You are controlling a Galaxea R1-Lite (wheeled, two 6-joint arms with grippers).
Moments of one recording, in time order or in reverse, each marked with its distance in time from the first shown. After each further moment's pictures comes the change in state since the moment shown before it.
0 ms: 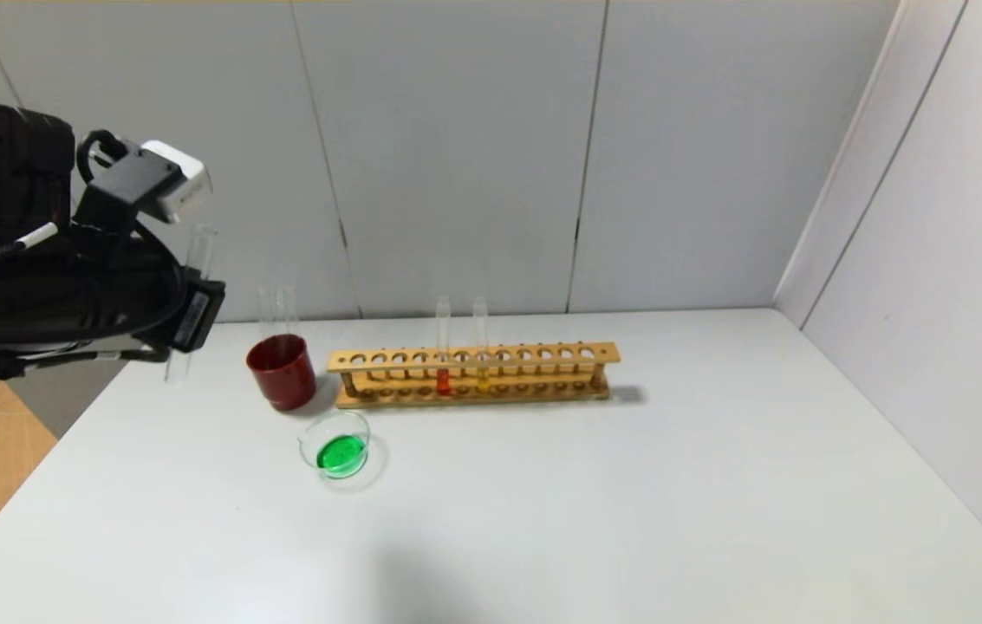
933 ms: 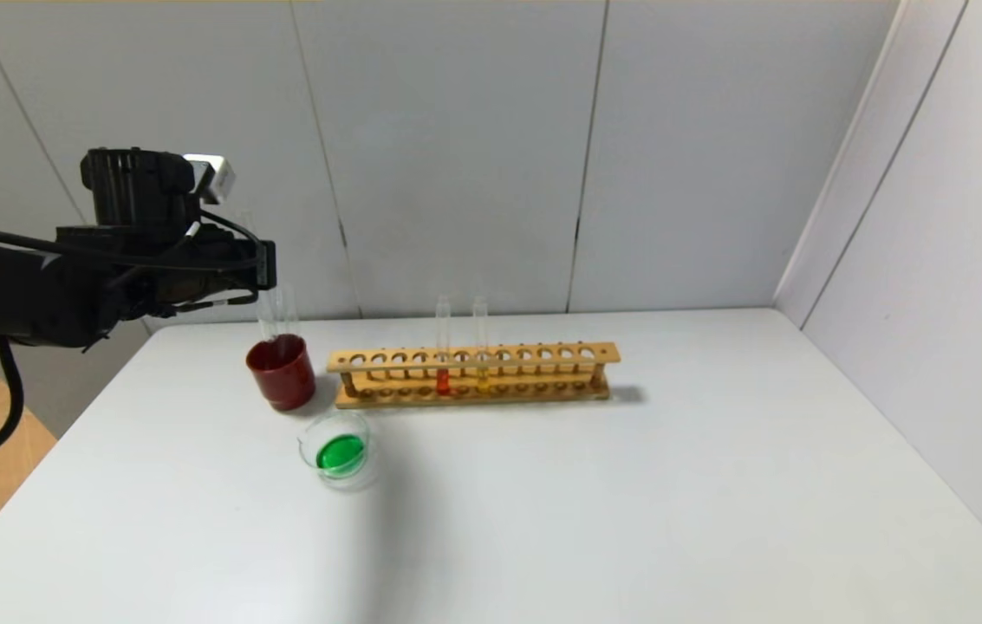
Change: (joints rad) left arm 0.150 0.406 -0.174 -0.322 -0.150 -0.307; right arm 0.000 0.000 0.000 0.000 0.000 0.000
